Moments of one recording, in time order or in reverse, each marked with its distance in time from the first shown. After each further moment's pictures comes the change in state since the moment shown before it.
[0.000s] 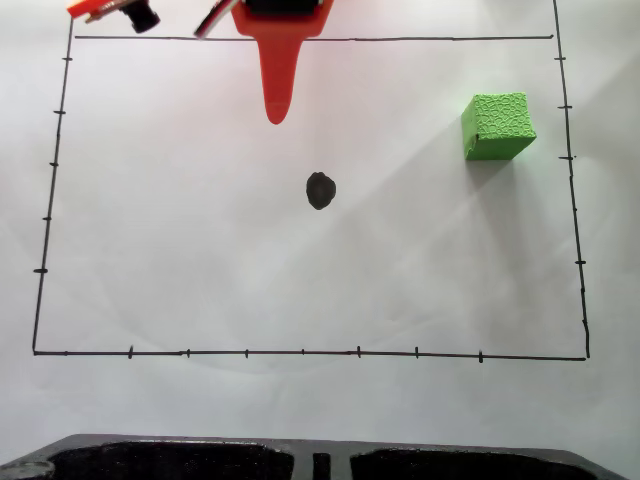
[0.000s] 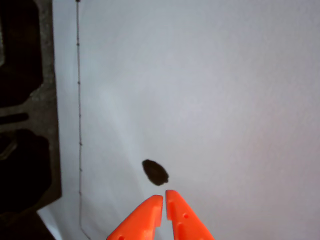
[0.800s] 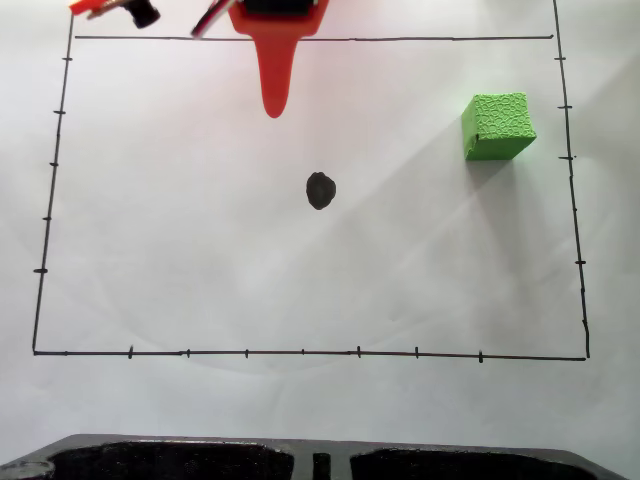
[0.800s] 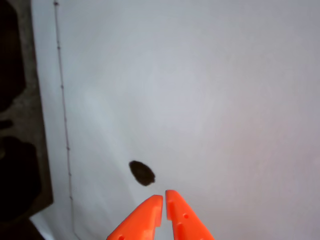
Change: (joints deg) arm -0.3 -0.4 0.0 2.7 0.5
